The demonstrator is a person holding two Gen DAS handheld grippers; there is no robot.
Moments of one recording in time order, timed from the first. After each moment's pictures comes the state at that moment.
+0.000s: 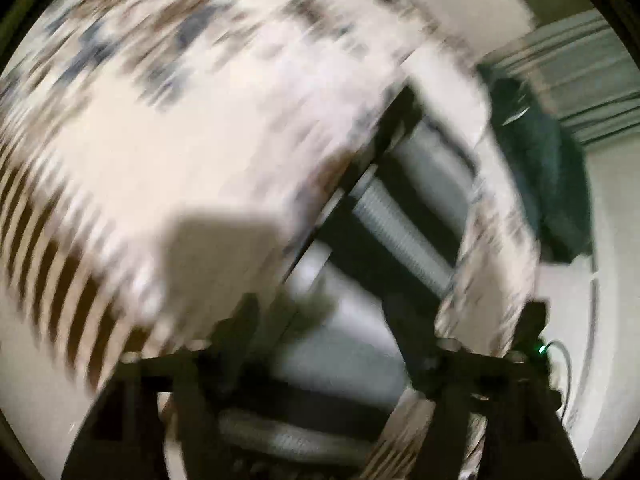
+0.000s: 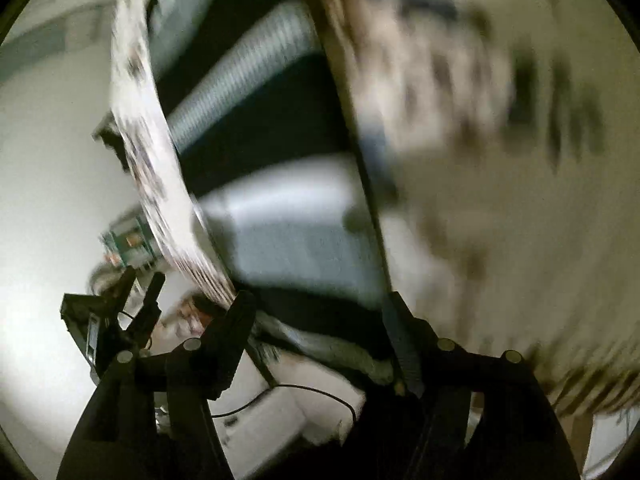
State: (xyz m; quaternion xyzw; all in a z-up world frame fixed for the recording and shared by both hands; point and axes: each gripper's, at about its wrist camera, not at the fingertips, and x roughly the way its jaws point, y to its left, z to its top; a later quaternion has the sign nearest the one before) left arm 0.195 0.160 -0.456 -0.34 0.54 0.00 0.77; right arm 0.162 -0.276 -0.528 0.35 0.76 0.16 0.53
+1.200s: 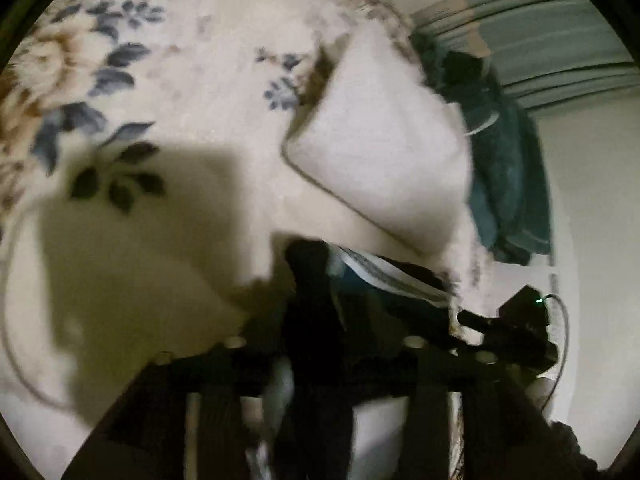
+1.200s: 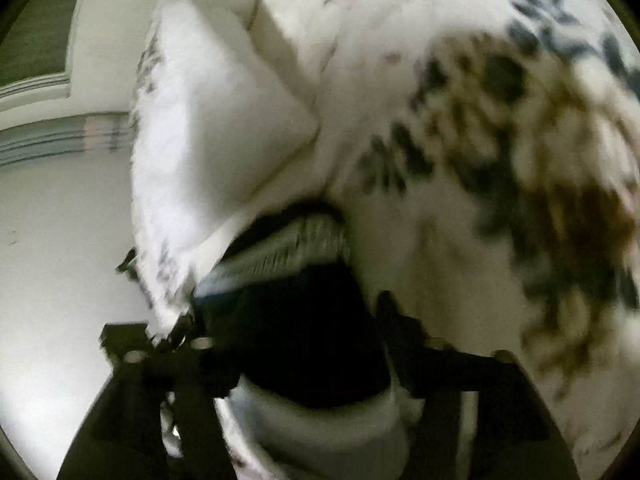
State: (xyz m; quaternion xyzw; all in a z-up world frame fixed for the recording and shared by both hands) left arm 0.529 0.153 -0.557 -0.33 0.55 -0.21 0.74; right arm 0.493 -0.295 -0.553 0.40 0.64 0.11 0.64
